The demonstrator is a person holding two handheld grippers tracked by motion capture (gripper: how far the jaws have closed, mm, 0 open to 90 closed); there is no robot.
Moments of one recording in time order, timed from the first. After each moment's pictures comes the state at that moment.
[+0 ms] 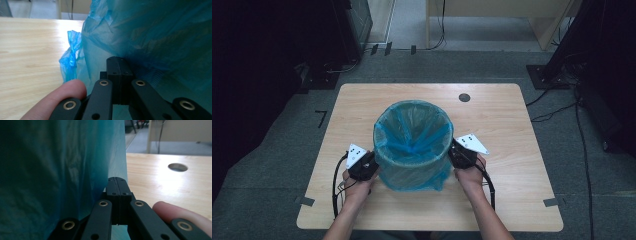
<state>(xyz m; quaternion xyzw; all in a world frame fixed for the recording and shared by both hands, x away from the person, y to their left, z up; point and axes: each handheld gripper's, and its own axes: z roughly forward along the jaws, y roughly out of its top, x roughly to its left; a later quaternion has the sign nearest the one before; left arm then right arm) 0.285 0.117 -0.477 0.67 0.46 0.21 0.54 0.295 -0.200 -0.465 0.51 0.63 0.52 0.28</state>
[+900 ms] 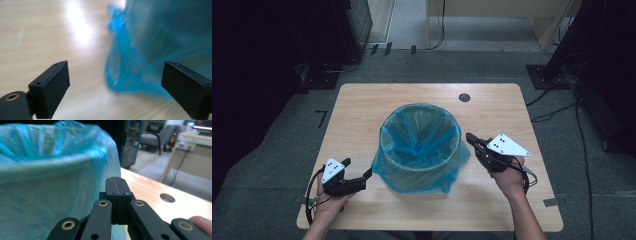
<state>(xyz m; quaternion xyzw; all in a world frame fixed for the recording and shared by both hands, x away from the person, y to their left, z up) 0.248 0.184 -0.483 0.73 0.47 0.22 0.45 0.264 -0.279 -0.416 0.35 0.70 0.54 0.30</state>
